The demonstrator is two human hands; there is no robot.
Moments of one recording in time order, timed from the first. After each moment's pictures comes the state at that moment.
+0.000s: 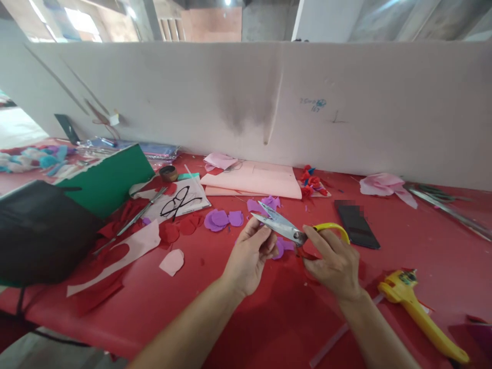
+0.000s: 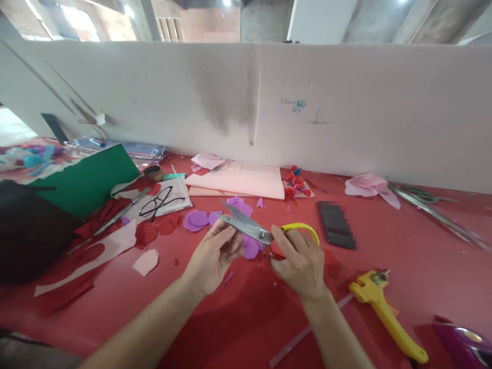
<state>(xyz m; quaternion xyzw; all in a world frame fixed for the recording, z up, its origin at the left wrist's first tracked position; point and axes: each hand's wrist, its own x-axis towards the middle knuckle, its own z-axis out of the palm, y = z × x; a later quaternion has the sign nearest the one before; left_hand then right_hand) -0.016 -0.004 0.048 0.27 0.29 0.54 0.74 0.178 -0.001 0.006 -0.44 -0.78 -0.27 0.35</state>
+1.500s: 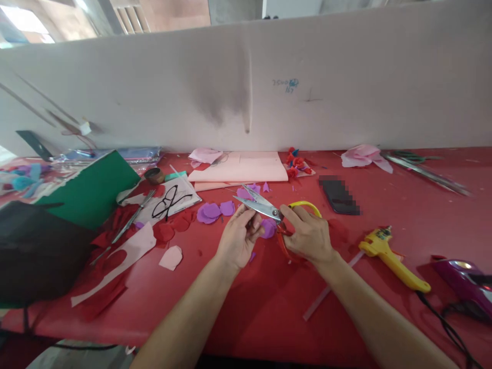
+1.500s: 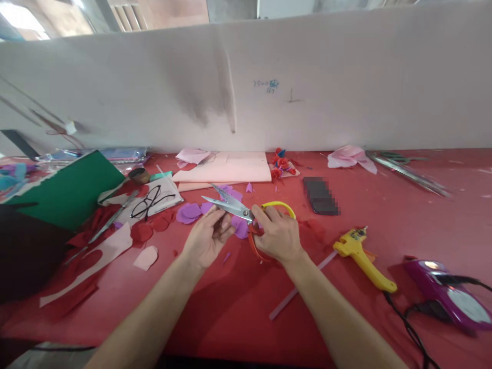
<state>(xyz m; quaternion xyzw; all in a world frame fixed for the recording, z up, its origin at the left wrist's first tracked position) -0.018 0.004 0.036 0.27 0.32 0.51 0.75 0.156 -0.007 0.004 -0.53 -0.76 -0.23 0.29</state>
